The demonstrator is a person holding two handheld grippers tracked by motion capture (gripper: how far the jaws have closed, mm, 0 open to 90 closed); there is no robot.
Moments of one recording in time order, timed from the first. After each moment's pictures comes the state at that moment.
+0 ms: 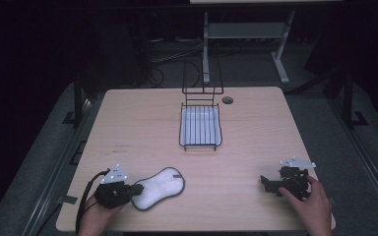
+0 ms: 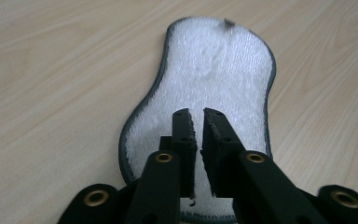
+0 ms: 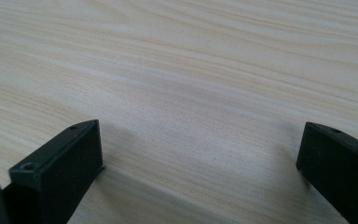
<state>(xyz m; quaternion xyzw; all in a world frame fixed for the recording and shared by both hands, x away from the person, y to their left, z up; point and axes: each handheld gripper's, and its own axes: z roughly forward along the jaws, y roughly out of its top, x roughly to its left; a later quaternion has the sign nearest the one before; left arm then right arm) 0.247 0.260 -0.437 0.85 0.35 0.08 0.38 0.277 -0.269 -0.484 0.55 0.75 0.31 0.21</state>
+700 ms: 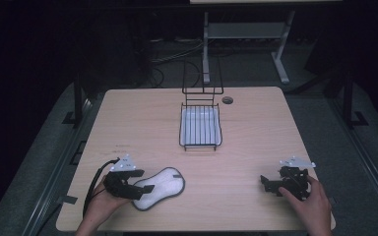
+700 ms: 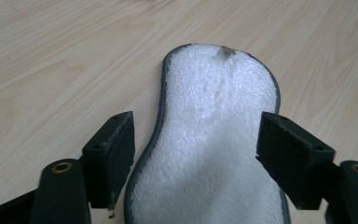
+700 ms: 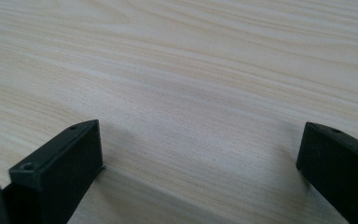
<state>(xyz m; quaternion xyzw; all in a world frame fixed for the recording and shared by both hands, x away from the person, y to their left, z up) 0.280 0.241 -0.435 0.87 0.32 0.07 0.38 0.277 -0.268 -0.484 0.55 0.75 0.31 0.21</state>
